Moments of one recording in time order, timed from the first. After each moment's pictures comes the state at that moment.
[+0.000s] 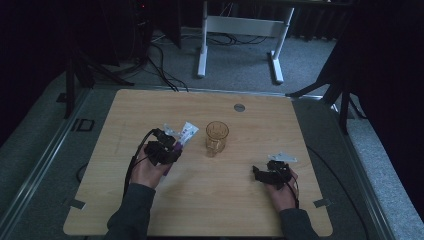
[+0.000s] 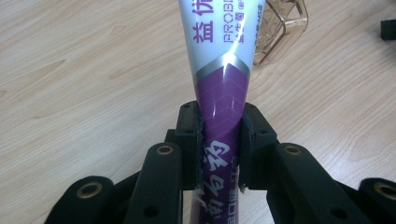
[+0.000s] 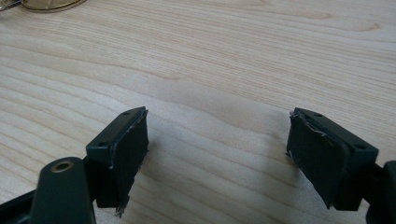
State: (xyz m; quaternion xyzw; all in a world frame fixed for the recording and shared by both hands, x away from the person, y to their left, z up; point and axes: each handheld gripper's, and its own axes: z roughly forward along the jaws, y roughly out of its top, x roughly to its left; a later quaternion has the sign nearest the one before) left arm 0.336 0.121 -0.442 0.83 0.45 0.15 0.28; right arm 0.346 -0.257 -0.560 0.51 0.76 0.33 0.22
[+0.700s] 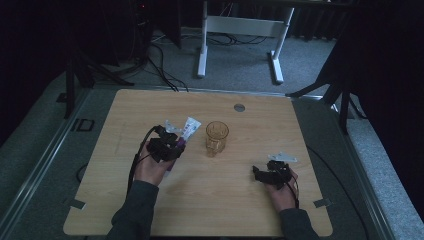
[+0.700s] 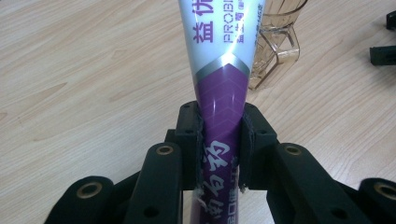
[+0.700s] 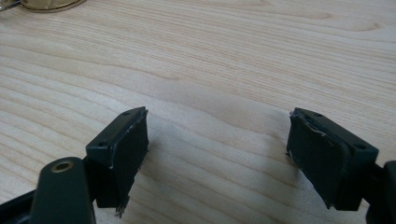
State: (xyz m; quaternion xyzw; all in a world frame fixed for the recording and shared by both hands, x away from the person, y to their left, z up) left arm 0.341 0.117 -0.438 0.82 0.45 0.17 0.31; right arm 0.346 -0.257 -0.560 0.51 0.76 0.33 0.23
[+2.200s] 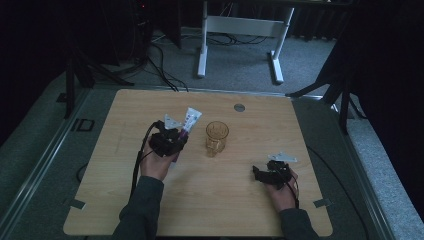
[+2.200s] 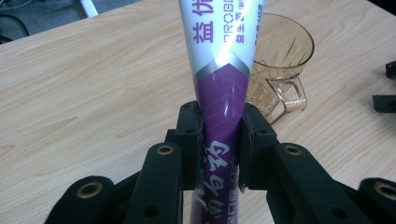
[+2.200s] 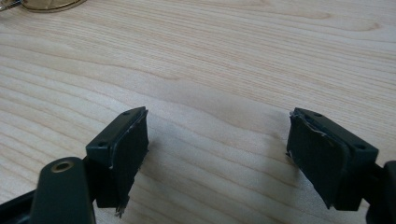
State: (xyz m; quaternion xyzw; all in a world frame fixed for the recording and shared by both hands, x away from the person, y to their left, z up) left arm 0.353 0.115 -0.438 0.79 0.45 0.20 0.36; right arm 0.346 -0.257 -0.560 0.51 0.76 0.33 0.23
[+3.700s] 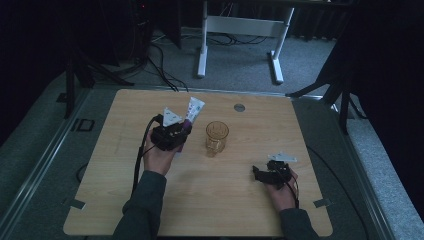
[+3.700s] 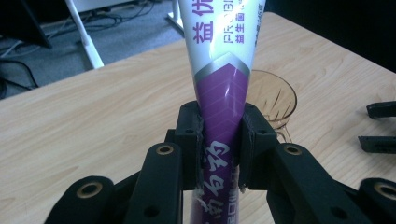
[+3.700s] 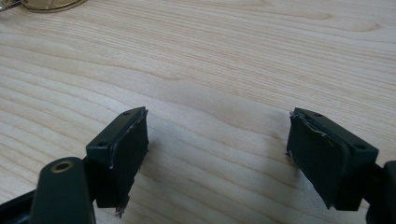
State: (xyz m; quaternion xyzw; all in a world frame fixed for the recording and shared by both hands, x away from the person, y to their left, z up) left arm 0.357 0.112 -0.423 0.76 0.42 0.24 0.43; right arm 0.346 -0.257 -0.560 0.51 0.76 0.33 0.22
